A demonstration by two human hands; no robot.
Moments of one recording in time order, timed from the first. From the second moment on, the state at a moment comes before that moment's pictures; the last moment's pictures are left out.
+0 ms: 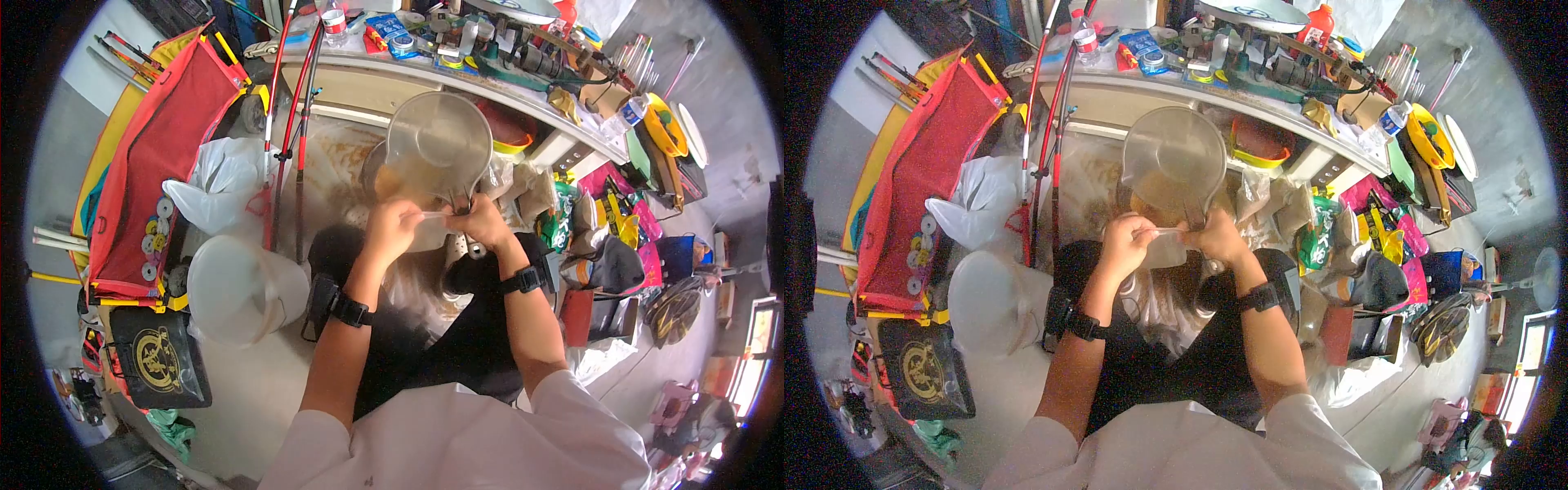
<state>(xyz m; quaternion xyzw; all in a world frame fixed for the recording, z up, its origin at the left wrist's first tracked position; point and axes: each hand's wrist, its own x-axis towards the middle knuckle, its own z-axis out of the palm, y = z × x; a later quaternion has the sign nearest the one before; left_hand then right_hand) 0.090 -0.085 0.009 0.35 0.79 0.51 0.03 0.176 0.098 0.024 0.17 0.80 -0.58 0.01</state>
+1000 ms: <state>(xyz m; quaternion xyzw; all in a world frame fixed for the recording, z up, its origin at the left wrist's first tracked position) 0.084 -0.083 0.008 0.35 0.77 0.53 0.03 0.178 0.104 0.016 0.10 0.87 -0.48 -0.08</state>
